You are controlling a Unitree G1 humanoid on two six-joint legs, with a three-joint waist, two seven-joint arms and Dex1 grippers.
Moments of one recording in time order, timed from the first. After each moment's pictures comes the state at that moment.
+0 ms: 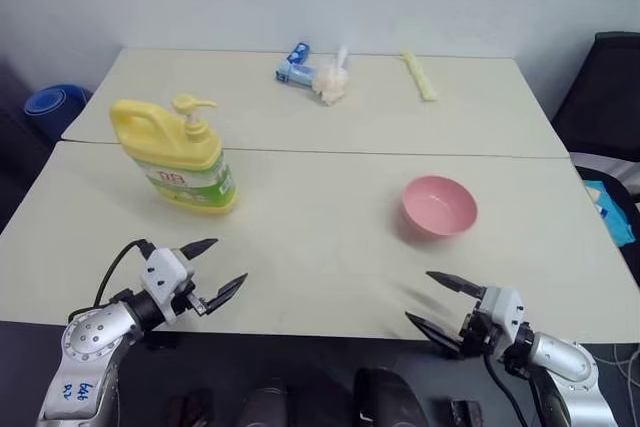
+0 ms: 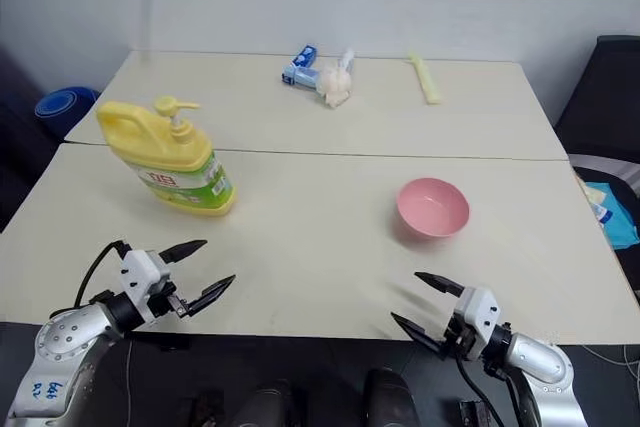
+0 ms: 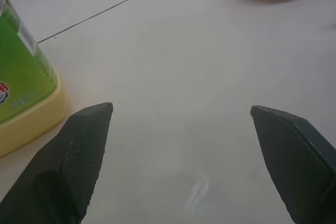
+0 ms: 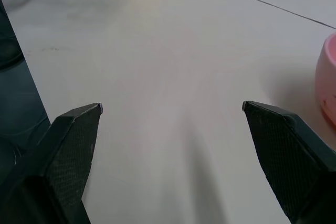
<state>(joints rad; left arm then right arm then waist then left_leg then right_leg) 0.18 0.56 0.21 -0.20 -0.28 0.00 -0.72 0.20 -0.51 -0.09 0.04 0.38 -0.32 1.04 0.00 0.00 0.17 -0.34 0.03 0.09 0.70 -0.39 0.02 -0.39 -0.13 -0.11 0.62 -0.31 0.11</state>
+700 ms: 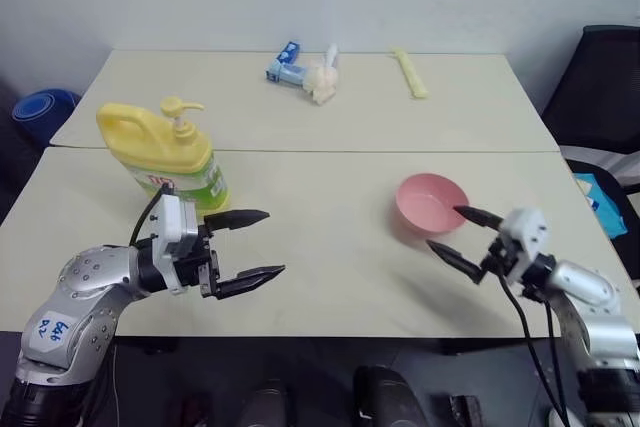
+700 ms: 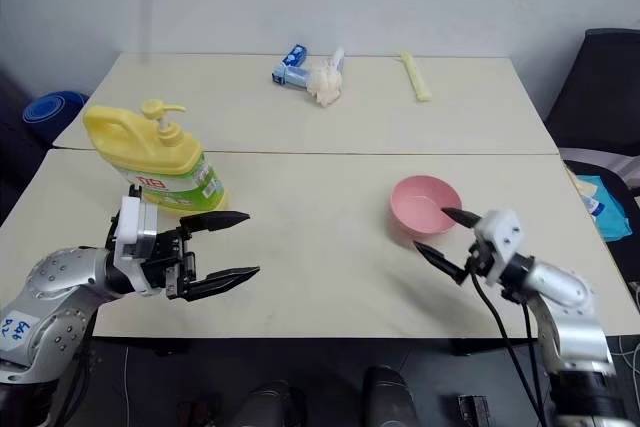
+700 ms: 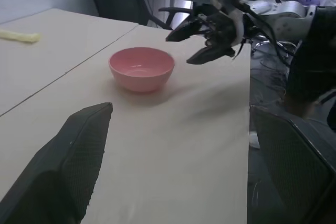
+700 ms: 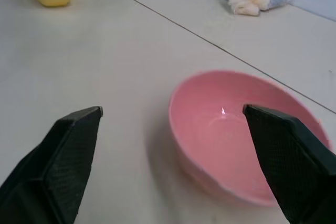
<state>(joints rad) -0.08 0.72 0.17 -0.43 -0.69 0.37 -0.96 -0.18 -0.64 -0.13 0.09 0.37 0.05 0.91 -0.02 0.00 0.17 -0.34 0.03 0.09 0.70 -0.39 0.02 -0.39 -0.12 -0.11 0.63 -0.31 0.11</state>
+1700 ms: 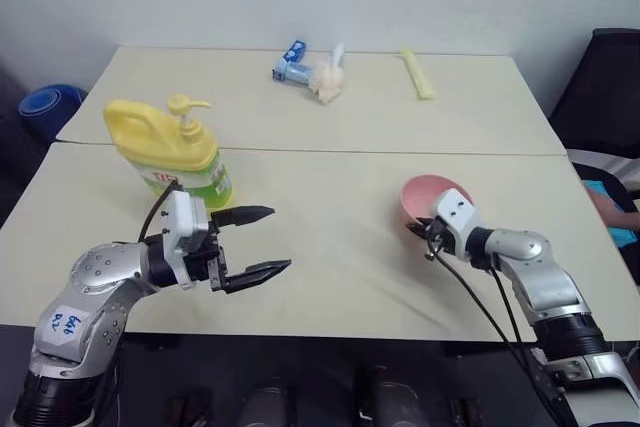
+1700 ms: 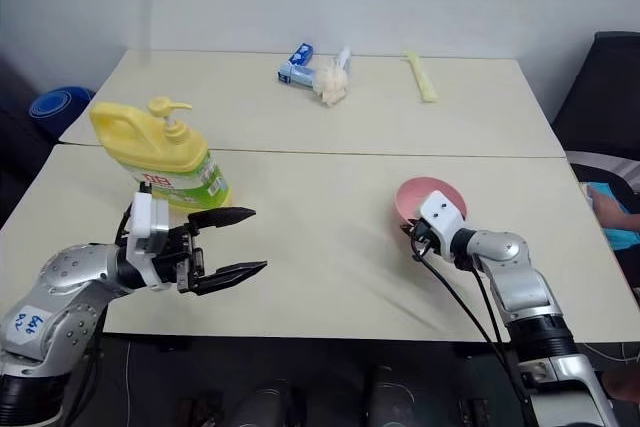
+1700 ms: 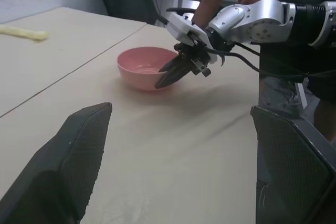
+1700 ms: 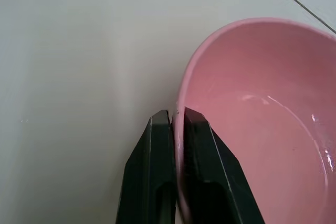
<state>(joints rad) -0.11 0.69 0.19 -0.43 -0.70 0.42 -0.92 -0.40 -0.61 0.09 0.18 0.09 0.27 0.83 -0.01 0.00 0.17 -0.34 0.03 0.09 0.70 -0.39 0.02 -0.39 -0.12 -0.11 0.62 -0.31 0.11</state>
